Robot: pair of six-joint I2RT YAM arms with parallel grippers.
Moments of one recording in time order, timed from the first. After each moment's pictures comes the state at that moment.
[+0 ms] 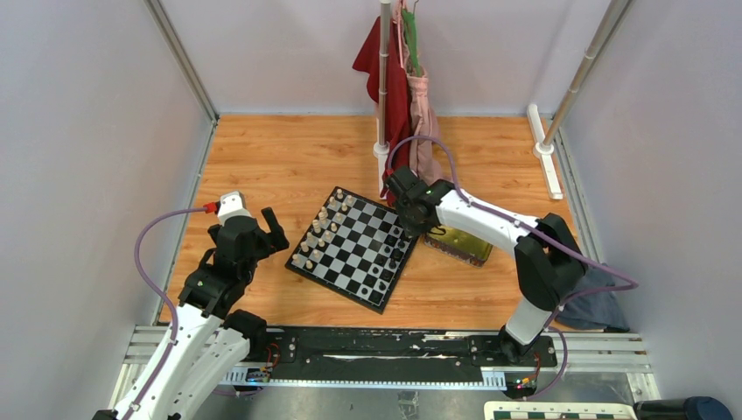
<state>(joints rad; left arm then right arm) -0.37 0.54 0.62 -0.64 -0.45 -0.51 0.75 1.68 1.24 -0.72 0.21 0.31</state>
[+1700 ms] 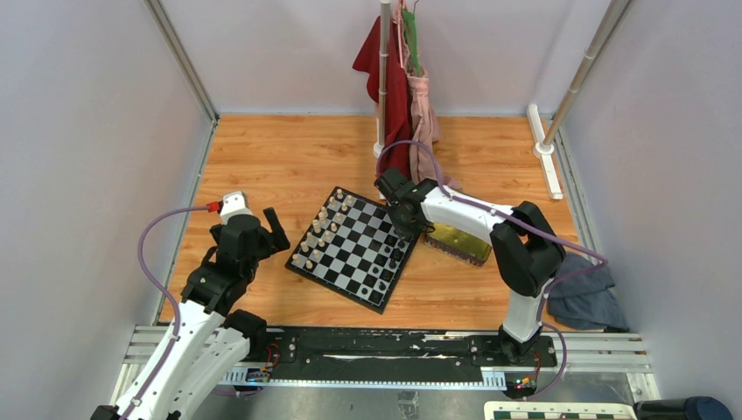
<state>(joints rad) -0.37 0.57 0.62 -0.64 -0.45 -0.51 0.76 1.82 1.30 -0.69 0.17 0.25</state>
